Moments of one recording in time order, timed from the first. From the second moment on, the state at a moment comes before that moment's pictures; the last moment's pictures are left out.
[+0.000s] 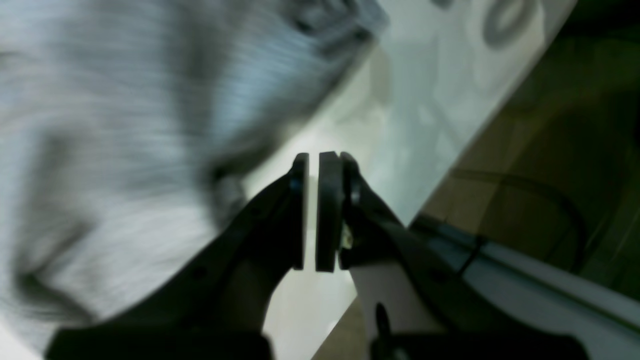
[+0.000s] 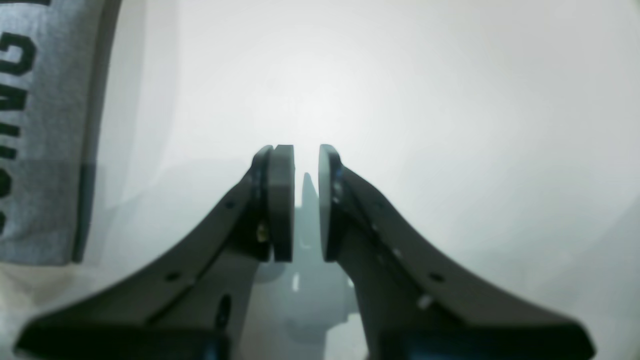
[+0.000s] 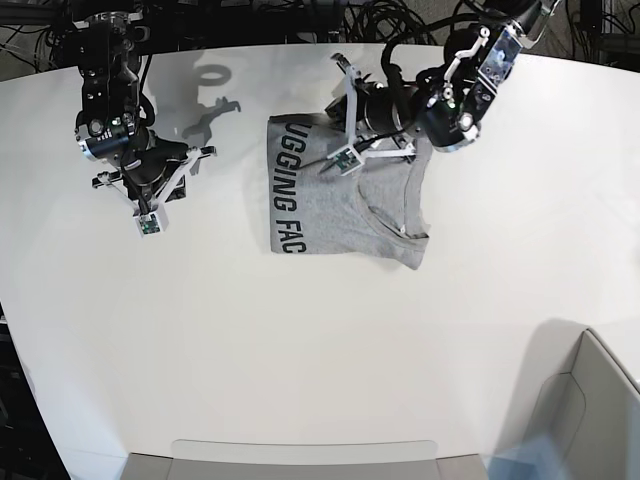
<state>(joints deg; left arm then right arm) 5.2 -18.9 28.6 111.4 -30.1 -15.9 75.2 -9.4 17.5 1.3 110.3 16.4 9.0 -63.4</state>
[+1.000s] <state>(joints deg) 8.7 -17.5 13.8 116.4 -25.0 -16.7 74.2 -4.5 17.8 0.0 110.3 16.4 9.0 -60.0</state>
